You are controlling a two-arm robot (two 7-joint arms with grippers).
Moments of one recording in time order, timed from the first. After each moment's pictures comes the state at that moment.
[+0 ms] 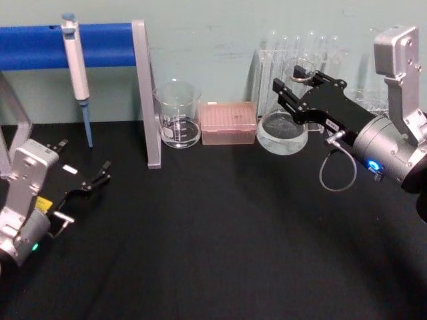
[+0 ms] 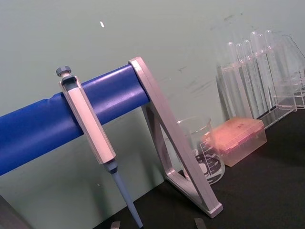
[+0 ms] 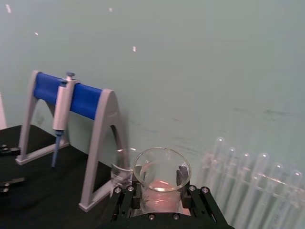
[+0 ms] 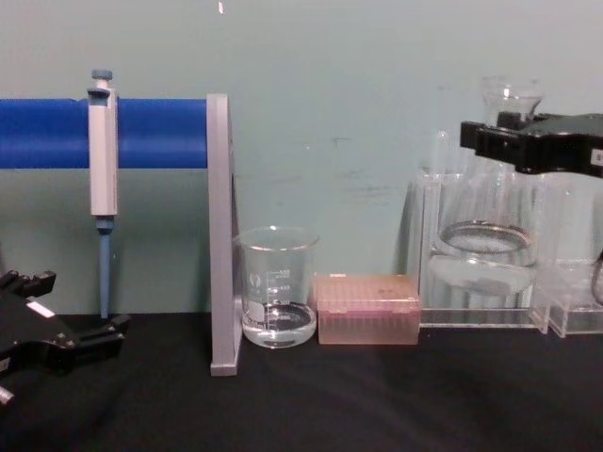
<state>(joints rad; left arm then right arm) -0.20 0.60 0.45 -1.41 -0.25 -0.12 0.03 0.33 0.45 -0.34 -1.60 0.41 0.12 0.28</state>
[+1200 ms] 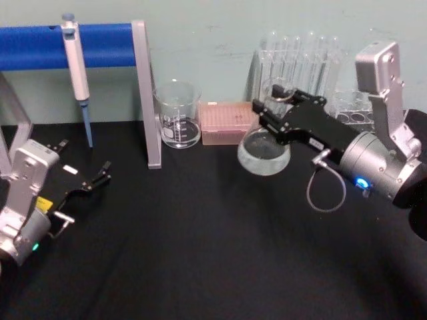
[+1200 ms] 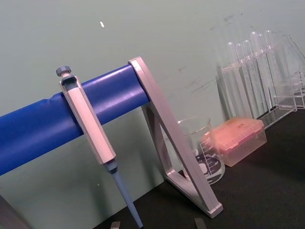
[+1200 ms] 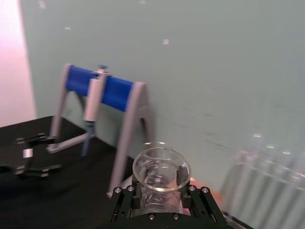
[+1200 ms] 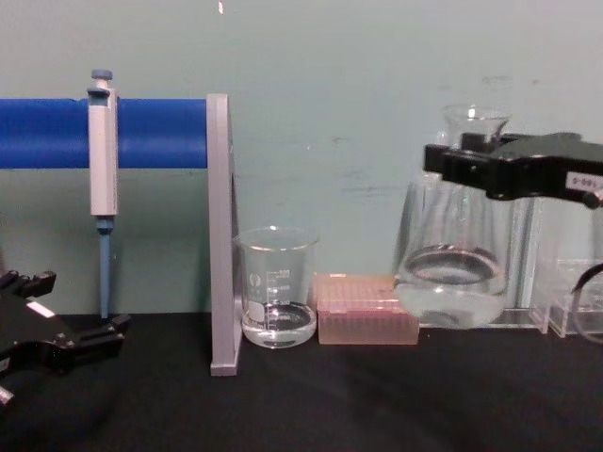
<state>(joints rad) -0.20 0.60 0.45 -1.41 -0.25 -0.12 0.03 0.28 0.42 -0.32 -1.65 0.37 0.15 0.37</state>
